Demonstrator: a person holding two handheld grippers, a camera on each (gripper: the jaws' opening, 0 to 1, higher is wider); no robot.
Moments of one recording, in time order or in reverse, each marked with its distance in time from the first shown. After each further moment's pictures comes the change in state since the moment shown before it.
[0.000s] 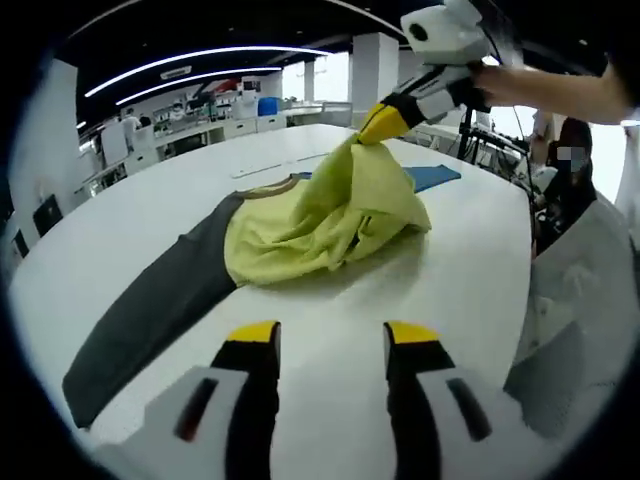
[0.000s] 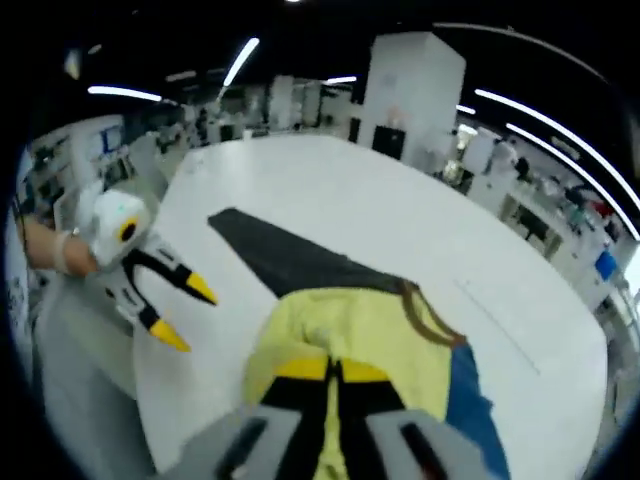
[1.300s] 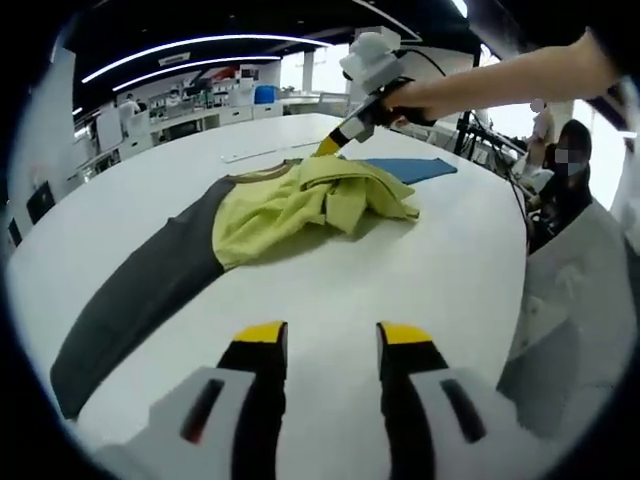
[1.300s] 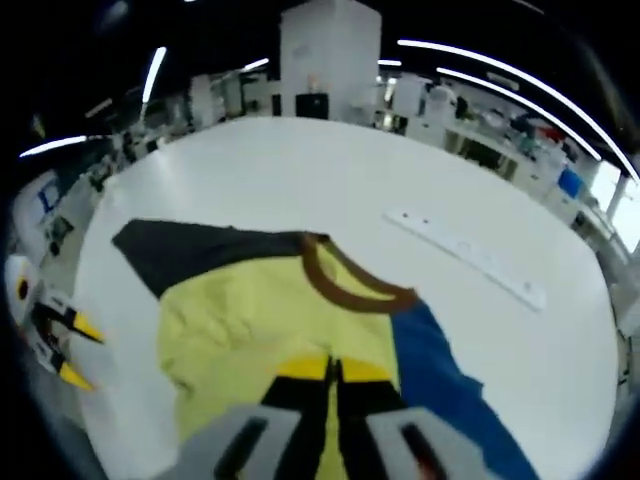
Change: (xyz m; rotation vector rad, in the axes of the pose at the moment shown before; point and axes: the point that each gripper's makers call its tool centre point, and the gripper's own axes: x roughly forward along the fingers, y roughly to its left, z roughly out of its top) left arm 0.004 -0.006 -0.010 -0.034 0.042 -0.038; right arm 0.071 -0.092 -0.057 0.233 0.148 -0.150
